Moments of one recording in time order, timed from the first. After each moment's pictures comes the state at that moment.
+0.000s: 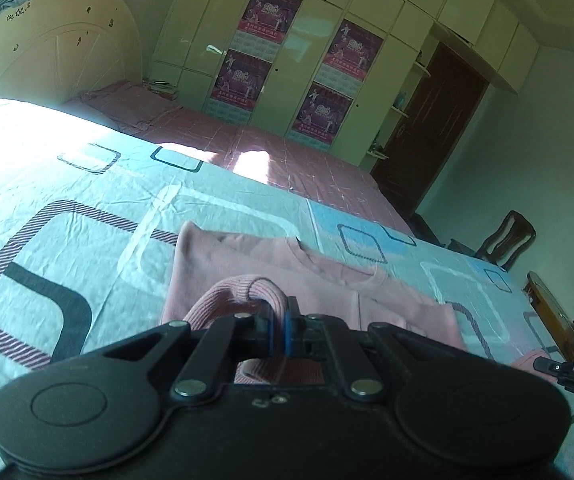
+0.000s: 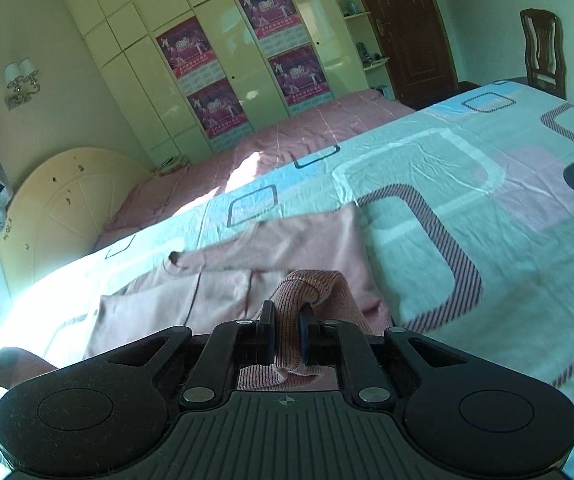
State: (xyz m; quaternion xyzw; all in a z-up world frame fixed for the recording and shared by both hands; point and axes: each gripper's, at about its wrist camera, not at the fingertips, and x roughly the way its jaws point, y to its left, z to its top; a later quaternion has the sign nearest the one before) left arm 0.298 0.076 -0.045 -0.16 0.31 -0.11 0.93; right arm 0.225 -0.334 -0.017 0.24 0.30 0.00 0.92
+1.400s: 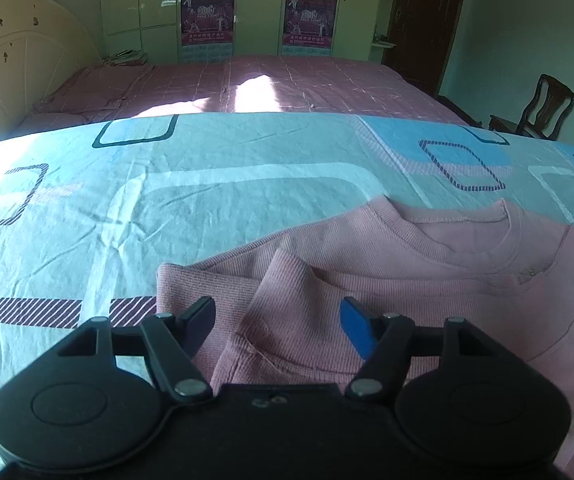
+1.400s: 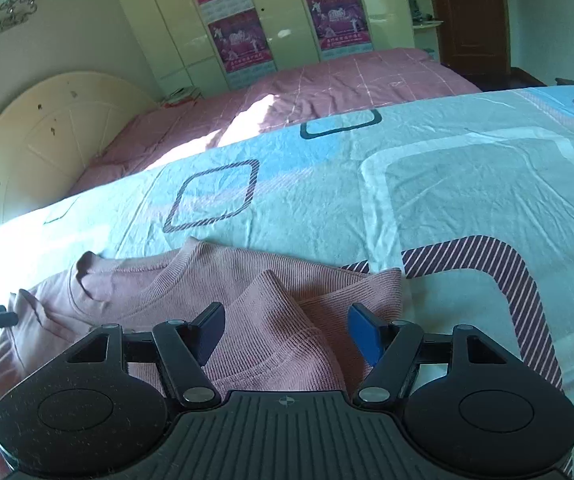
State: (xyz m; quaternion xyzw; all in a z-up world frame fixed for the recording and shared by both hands) left arm 0.505 0.037 -0.145 0.03 0.41 -0.13 0.90; right arm 0.455 -0.364 -0.119 0.14 0.40 0.08 0.90
